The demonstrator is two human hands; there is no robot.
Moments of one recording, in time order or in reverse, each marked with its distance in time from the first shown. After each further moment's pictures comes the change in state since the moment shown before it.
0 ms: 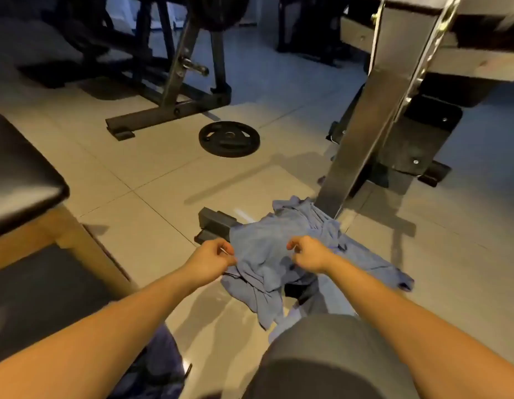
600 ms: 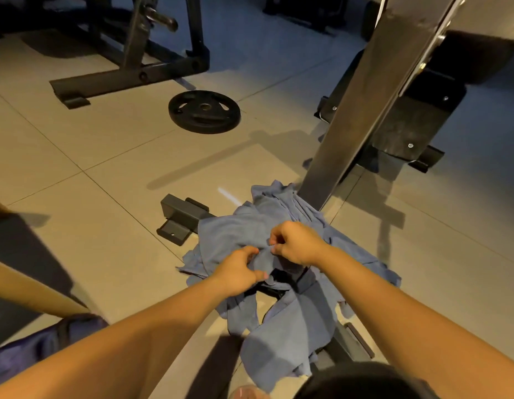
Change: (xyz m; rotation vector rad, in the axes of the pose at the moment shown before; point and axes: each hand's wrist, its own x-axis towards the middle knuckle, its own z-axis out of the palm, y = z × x) left_hand 0.102 -0.005 0.129 0.019 -0.243 0.102; right_hand 0.046 0.035 -0.027 -0.170 0.063 -0.165
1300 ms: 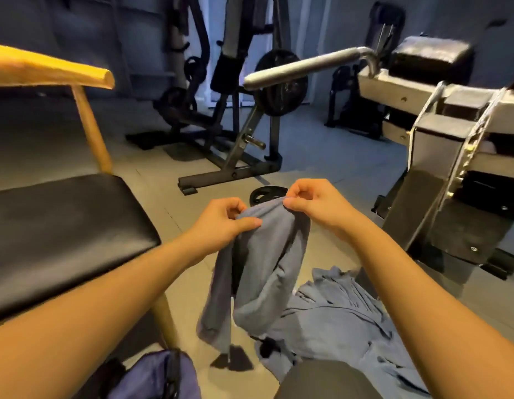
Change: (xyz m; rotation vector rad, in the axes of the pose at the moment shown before) left_hand -0.238 0.171 -0.233 -0.097 0.585 0.278; right_hand -0.057 -0.242 -0.206 0.529 0.338 -0.389
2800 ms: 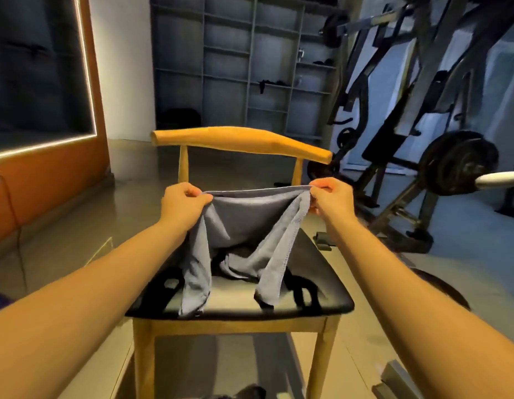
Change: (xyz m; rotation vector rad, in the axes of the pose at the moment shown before) left_hand -0.171 -0.052 -0.386 0.112 1.133 -0.184; right_hand 0.121 -0.266 0.277 0.445 0.085 -0.061
